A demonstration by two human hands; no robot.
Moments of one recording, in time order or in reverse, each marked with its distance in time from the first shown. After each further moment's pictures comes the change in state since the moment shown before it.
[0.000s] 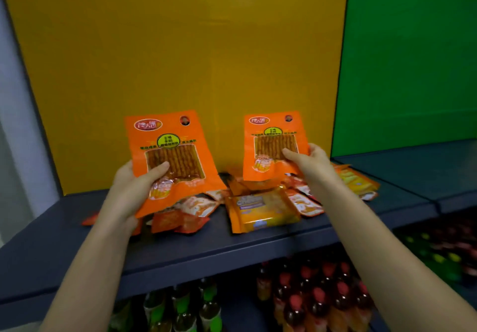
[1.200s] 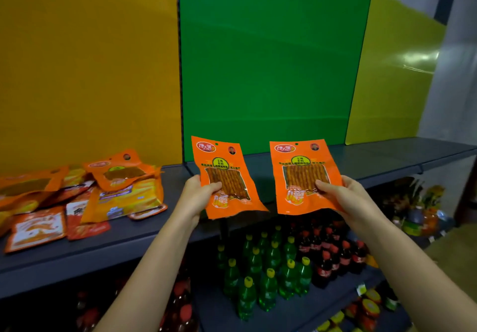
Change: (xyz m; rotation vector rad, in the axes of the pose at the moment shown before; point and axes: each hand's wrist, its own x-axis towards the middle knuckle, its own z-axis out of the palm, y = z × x) left_hand -0.082 -0.070 0.545 -0.004 -0.409 -0.189; right_hand 0.110 0.039 -0.511 -0.033 0.160 0.153
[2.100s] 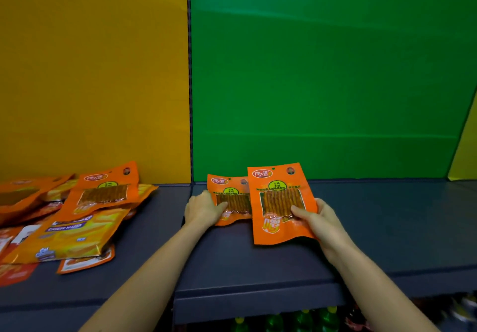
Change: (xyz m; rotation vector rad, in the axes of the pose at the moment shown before) left_hand 0.185 -0.044 0.053 0.981 0.453 -0.134; right_hand 0.213 0.043 0.060 -0.033 -0.391 0.090
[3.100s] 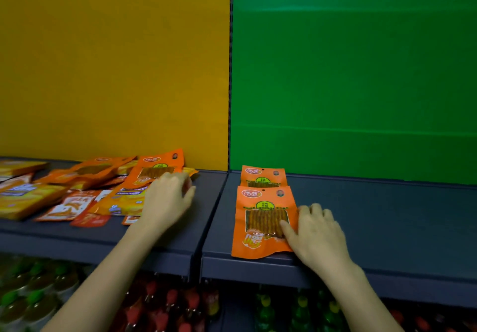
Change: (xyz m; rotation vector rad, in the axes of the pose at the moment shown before) left_hand -0.090 -0.071 -0.102 0.329 0.458 0.240; right_hand -0.067 0.002 0.034 -1.327 -0.043 -0.469
